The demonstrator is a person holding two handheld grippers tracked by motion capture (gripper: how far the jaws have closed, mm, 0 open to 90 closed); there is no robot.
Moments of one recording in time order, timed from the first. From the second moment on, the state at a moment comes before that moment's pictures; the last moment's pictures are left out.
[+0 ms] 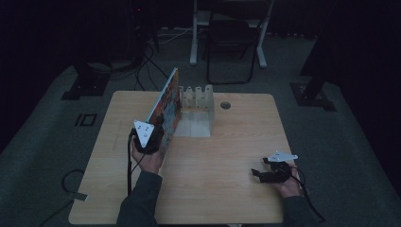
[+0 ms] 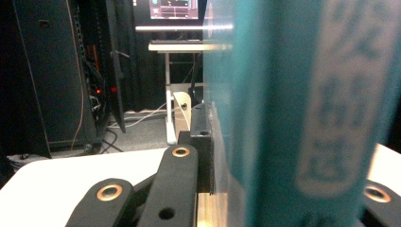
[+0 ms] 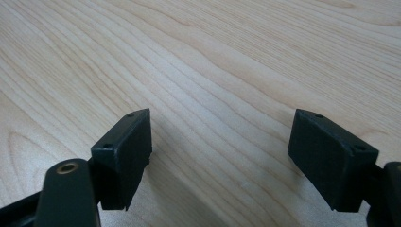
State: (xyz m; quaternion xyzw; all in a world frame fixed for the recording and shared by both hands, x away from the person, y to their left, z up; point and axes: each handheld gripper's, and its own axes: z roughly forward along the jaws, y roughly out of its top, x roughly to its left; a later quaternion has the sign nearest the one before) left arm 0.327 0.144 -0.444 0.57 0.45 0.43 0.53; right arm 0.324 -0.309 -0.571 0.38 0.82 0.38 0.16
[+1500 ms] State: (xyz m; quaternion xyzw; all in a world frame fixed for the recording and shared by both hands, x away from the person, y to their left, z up) left arm 0.339 0.143 -0.452 0.55 0.47 0.43 0.54; right arm 0.324 -0.309 -0.571 0.38 0.82 0.38 0.16
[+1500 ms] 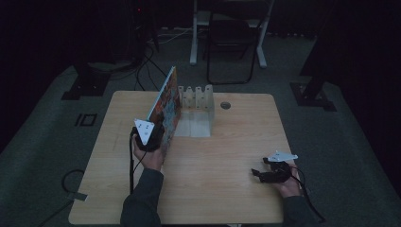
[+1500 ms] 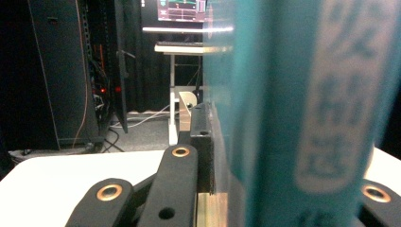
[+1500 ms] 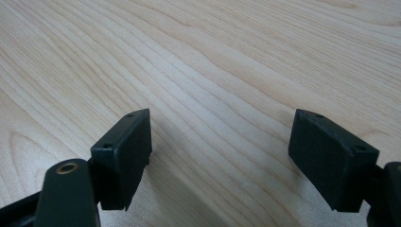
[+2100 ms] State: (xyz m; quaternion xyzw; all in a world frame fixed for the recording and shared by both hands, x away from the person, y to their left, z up) left arm 0.338 0.146 -0.461 0.56 0.46 0.44 0.54; right arm 0.325 -0.309 -0.571 0.38 0.83 0.38 0.16
